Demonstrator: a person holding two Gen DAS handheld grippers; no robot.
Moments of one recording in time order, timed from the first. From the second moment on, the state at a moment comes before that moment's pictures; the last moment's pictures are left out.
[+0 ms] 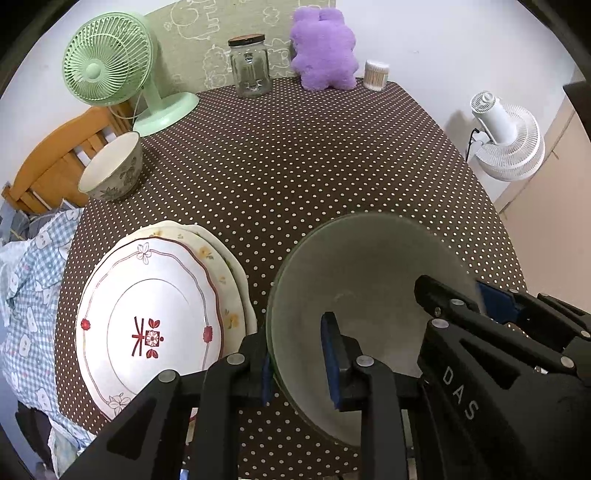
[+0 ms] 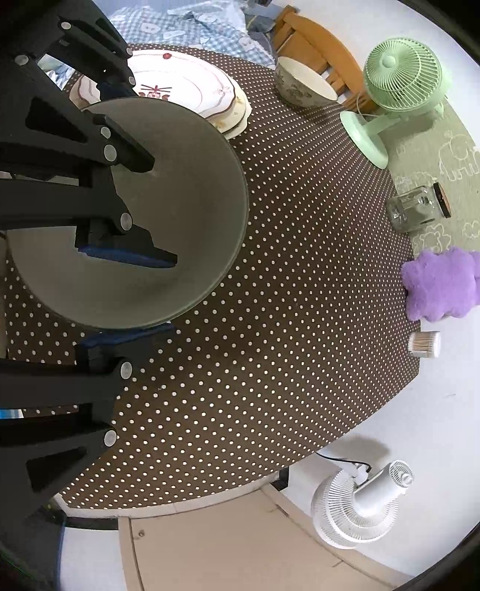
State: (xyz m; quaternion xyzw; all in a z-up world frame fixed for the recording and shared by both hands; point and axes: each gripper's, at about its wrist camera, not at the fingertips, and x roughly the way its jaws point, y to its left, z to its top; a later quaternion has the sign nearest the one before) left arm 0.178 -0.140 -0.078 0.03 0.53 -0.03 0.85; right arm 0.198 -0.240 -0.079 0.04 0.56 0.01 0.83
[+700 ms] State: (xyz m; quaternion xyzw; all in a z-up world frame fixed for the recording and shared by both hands) left arm 0.176 -0.129 -0.063 0.00 0.52 -0.01 0.85; right arm 0.196 -0.239 -0.054 0.01 0.54 0.05 0.84
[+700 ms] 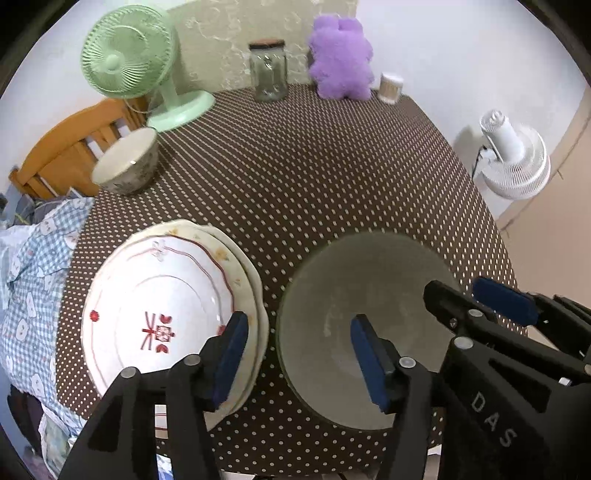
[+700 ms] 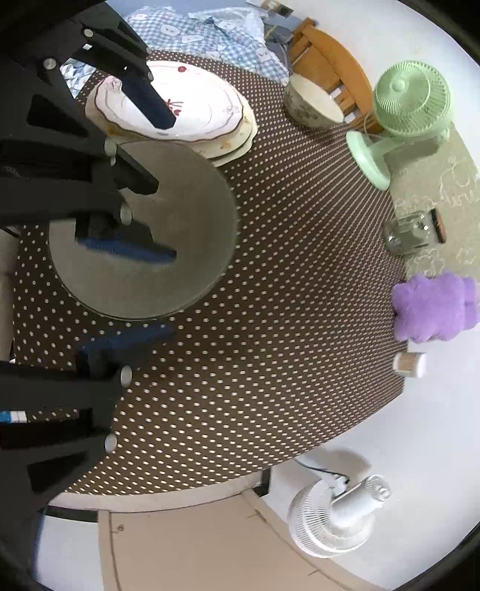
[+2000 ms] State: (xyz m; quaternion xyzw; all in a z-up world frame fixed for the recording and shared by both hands) left arm 0.219 0.027 -0.004 0.01 0.45 0.01 0.89; right arm 0.238 -0.083 0.014 0.04 0.46 0.05 0.89
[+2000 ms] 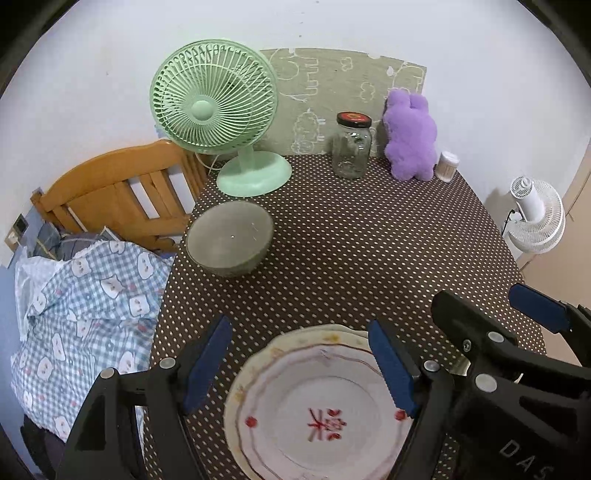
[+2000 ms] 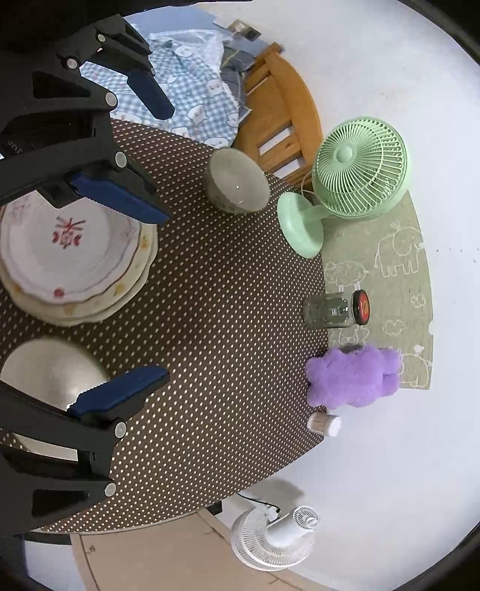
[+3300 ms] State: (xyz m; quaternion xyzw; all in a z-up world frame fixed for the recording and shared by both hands) left arm 0.367 0.159 -0.087 -0.03 0.47 0.09 0.88; right arm 0.404 0.059 -0.071 0.02 0.48 0.05 0.87
